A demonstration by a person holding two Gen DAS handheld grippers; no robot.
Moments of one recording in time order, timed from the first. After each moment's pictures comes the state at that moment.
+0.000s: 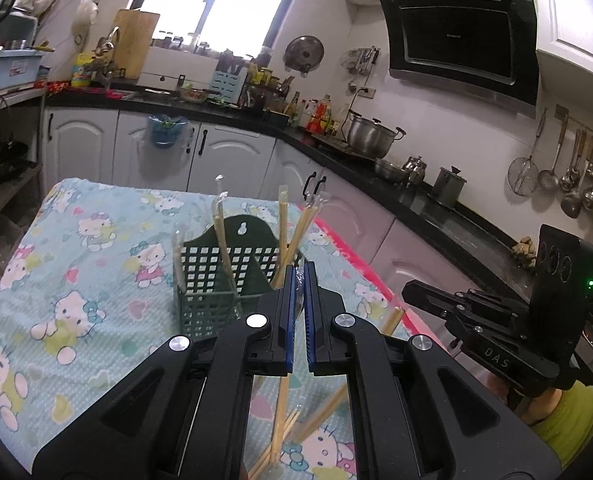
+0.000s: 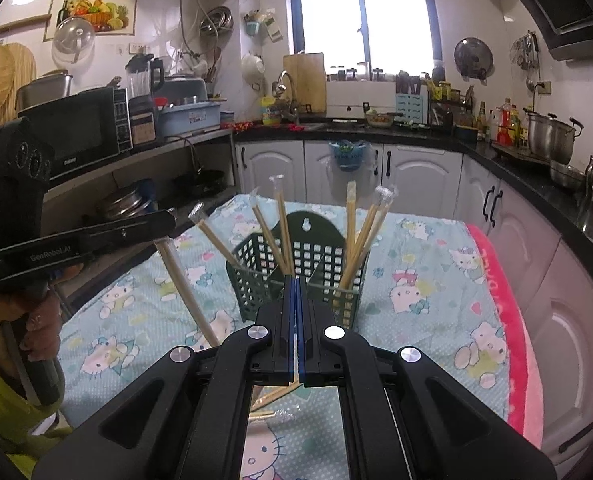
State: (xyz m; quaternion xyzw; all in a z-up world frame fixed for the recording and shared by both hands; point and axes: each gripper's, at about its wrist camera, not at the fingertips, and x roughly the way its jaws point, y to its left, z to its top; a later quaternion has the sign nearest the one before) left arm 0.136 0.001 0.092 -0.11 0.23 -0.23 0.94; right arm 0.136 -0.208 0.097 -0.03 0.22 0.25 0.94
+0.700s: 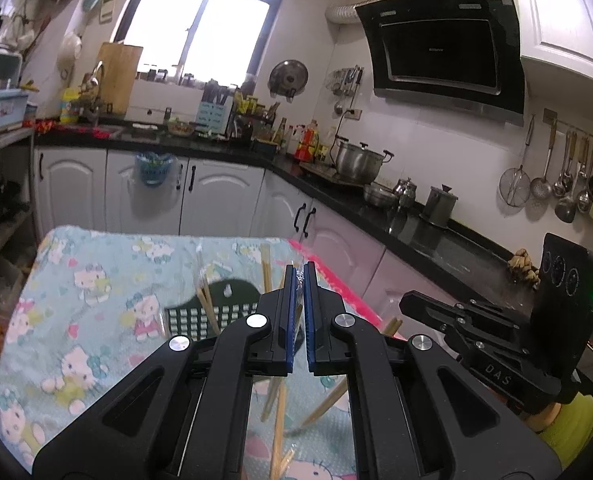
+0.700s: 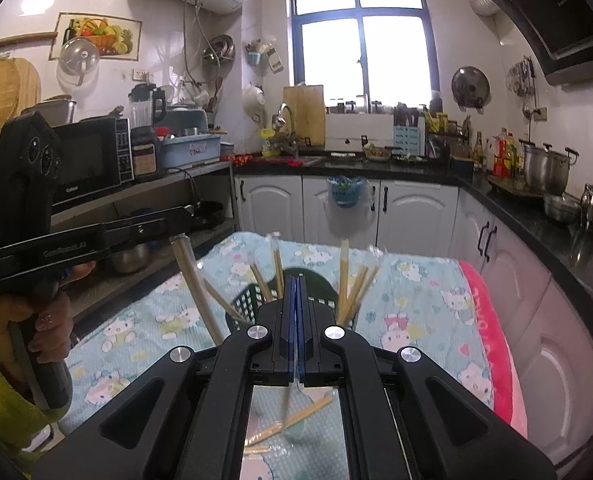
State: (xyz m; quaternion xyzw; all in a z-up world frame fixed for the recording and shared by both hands) left arm 0.147 -0.011 0.147 -0.09 0.18 -0.23 0.95; right arm 0.139 -0.212 0.138 -0.03 0.16 0.25 0.95
